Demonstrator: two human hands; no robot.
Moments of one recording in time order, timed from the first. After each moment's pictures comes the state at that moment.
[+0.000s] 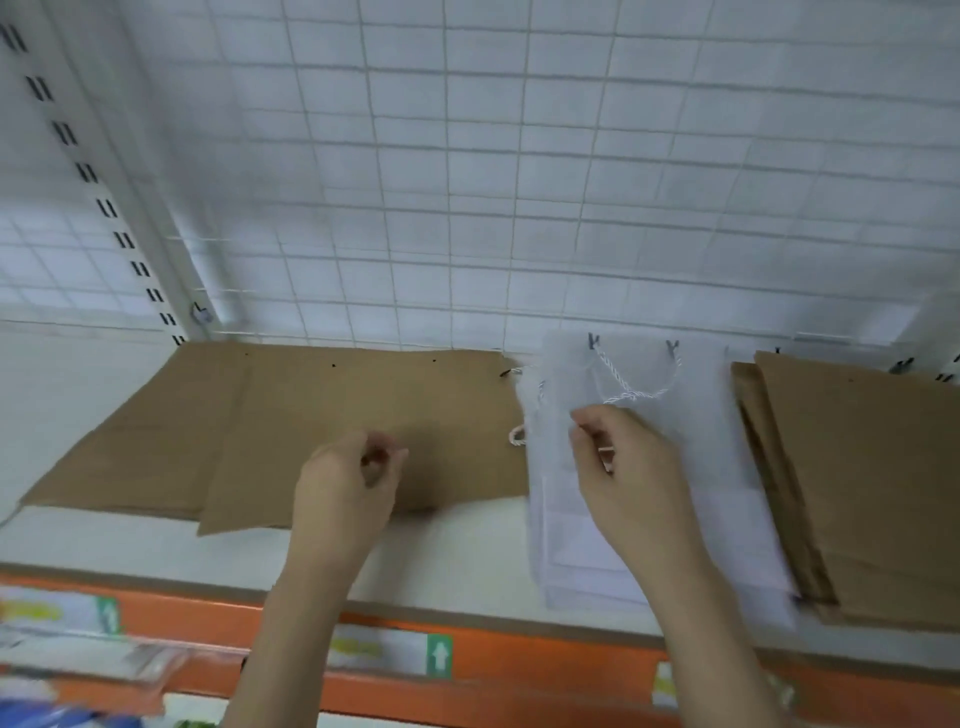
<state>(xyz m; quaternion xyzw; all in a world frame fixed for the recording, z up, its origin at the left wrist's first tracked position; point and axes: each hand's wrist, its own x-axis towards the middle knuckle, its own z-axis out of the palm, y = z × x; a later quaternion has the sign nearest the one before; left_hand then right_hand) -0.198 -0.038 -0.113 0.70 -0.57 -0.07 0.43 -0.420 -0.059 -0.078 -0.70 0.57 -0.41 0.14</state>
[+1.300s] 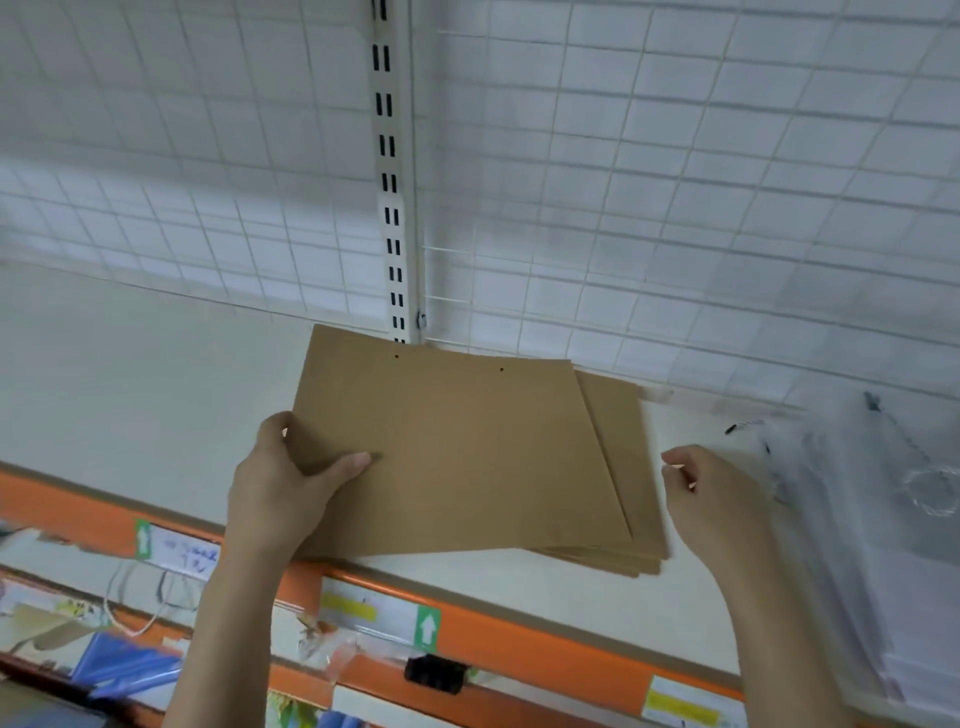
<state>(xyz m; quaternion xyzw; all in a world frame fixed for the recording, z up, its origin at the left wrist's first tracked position) 0.070 0.019 -0.099 0.80 -0.38 -0.15 0.44 -0.243 -0.081 -0.102 -0.67 0.68 -0.26 0.15</state>
